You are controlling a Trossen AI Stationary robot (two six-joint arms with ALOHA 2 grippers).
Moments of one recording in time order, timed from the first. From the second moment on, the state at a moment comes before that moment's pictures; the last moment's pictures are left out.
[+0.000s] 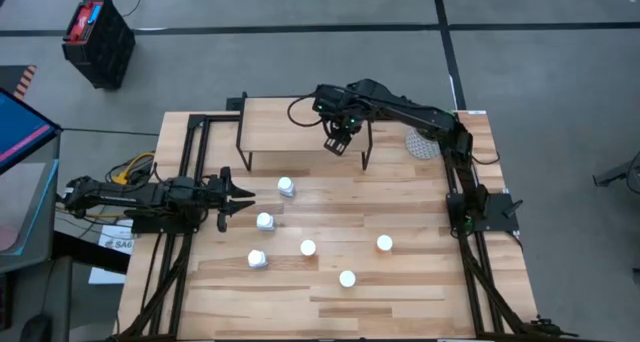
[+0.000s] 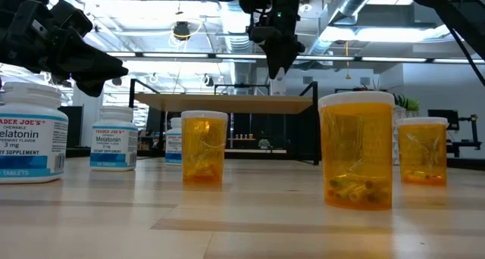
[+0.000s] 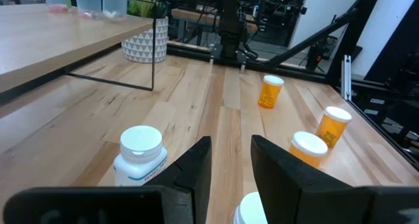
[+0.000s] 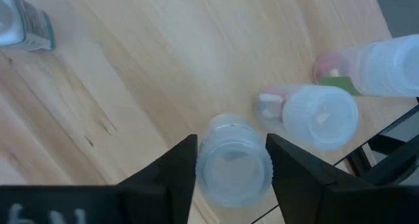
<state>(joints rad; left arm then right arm) -0.05 0.17 0.02 0.02 -0.11 -0.20 -0.36 2.09 2.21 -1.43 0.21 0.16</state>
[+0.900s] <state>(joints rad) -0.05 0.17 0.02 0.02 -0.11 -0.19 -0.37 2.09 2.21 -1.56 0.27 0.23</state>
